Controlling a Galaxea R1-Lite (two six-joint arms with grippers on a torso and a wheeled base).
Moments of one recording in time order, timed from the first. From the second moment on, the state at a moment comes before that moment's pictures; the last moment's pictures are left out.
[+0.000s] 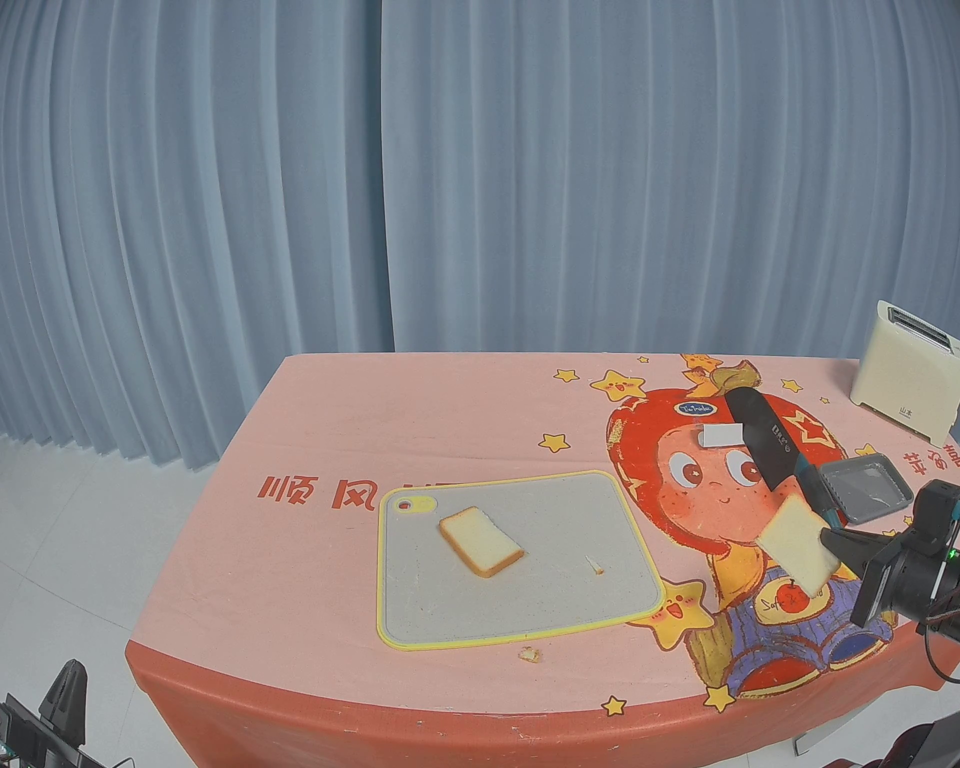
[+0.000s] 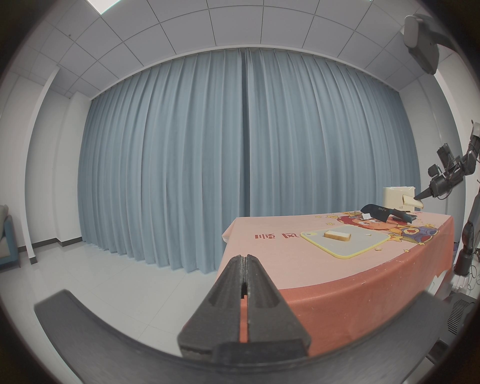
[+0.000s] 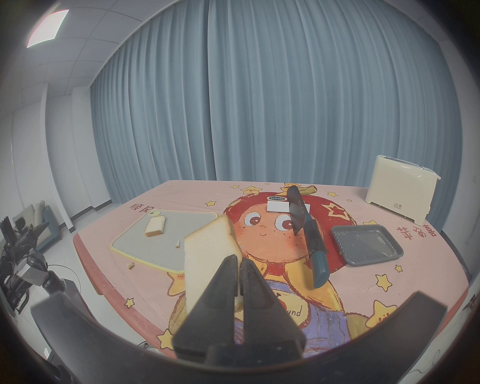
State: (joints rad) left arm 0.00 0.02 -0.02 -0.01 -0.02 0.01; right arm 0.48 1.07 -0.33 -0.30 -0.17 0.14
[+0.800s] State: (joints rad) left arm 0.00 0.02 -0.02 -0.01 -0.02 0.01; right arm 0.48 1.07 -0.32 -0.30 -0.20 0.14
